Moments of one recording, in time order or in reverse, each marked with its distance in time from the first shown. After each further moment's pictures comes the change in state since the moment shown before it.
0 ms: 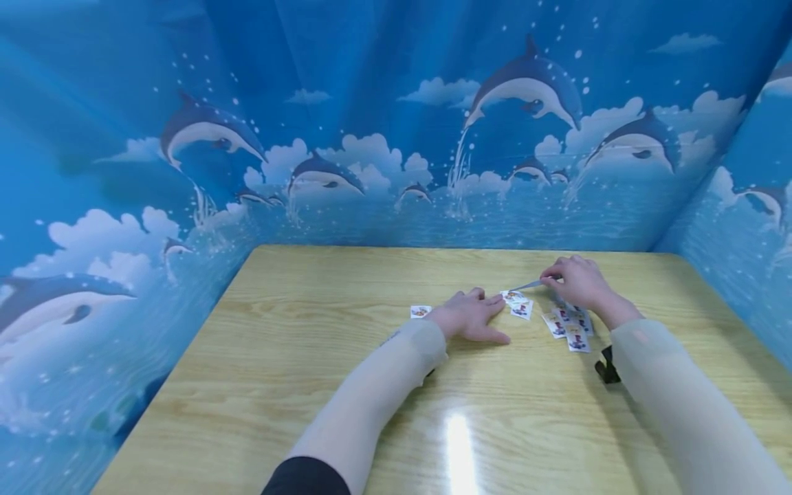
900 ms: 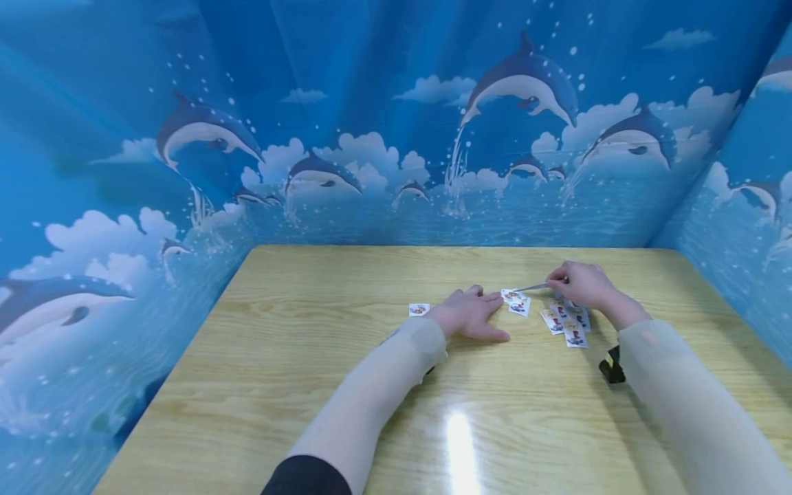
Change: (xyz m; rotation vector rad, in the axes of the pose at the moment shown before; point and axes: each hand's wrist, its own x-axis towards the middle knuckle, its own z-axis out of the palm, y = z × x) left_hand 0.001 0.004 0.000 0.062 0.020 0.001; right_hand -0.011 0.001 -0.008 0.086 -0.083 0.051
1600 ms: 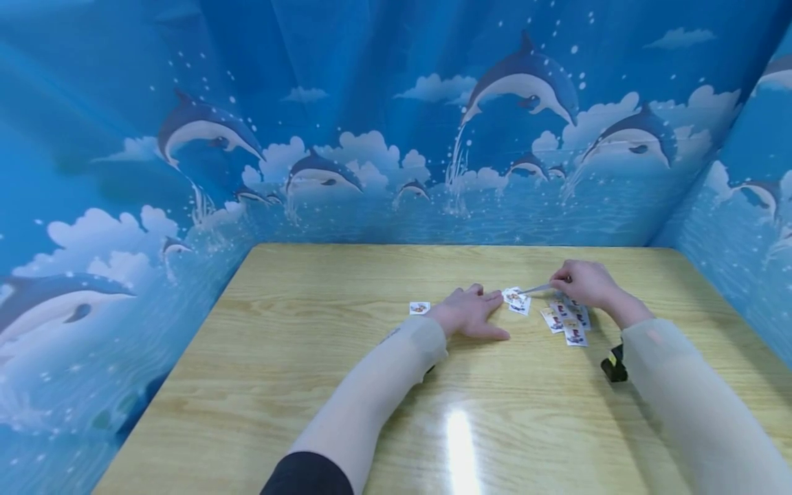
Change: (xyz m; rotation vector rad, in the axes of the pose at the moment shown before) left_hand -0.001 0.000 0.001 0.015 0.005 0.006; right_hand 0.000 0.003 -0.001 -0.031 -0.005 -0.023
